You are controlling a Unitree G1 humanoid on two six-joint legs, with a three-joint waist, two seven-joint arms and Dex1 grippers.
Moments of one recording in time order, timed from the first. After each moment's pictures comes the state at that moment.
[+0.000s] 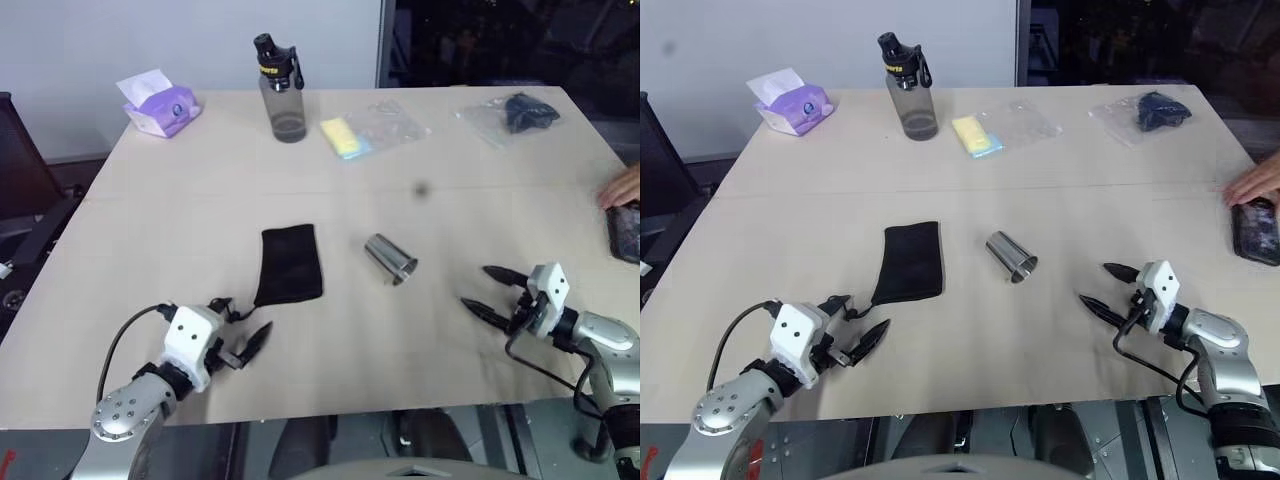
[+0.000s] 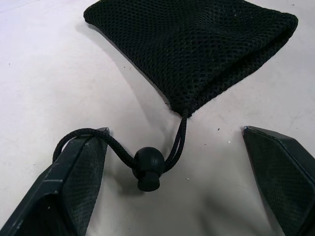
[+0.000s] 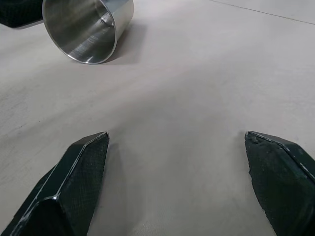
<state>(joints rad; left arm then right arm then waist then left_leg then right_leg) 0.43 0.51 0.23 -0.40 -0.24 0.17 -0.60 -0.07 -0.57 -0.13 0.26 0.37 -0.09 1.06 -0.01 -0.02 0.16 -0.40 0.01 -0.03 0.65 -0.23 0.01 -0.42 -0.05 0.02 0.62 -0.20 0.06</state>
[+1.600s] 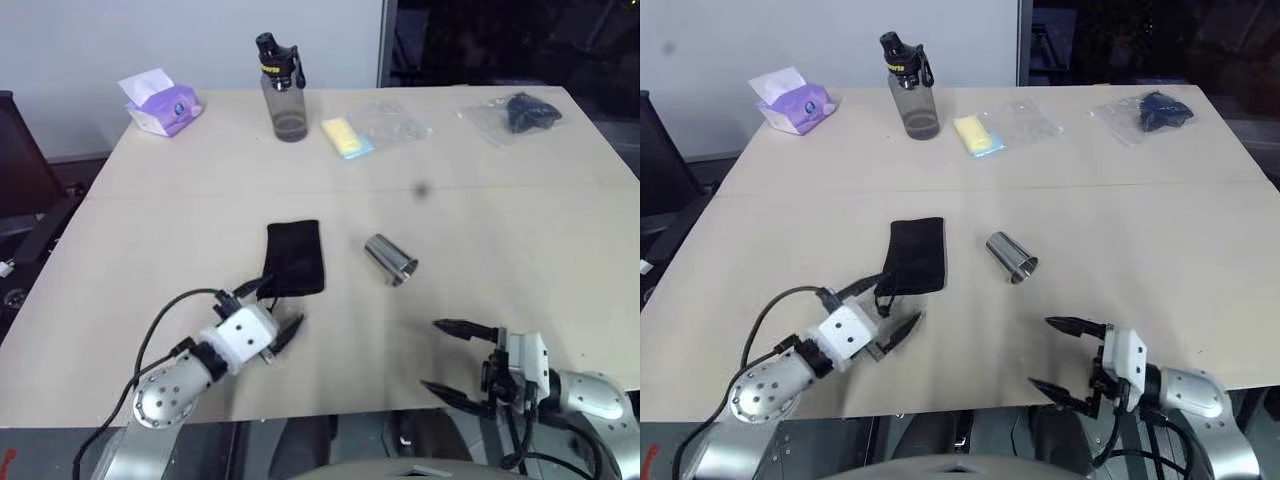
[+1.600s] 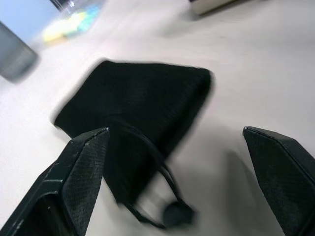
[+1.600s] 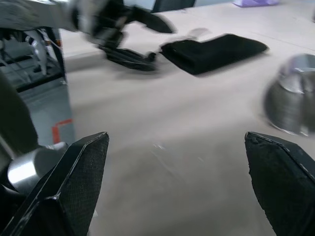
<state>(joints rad) 0.33 0.57 0.03 -0.45 0.15 -0.05 -0.51 0.35 -0.55 0.03 -0.36 0.42 -0.12 1.09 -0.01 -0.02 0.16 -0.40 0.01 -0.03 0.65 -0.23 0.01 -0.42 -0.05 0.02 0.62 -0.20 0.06</state>
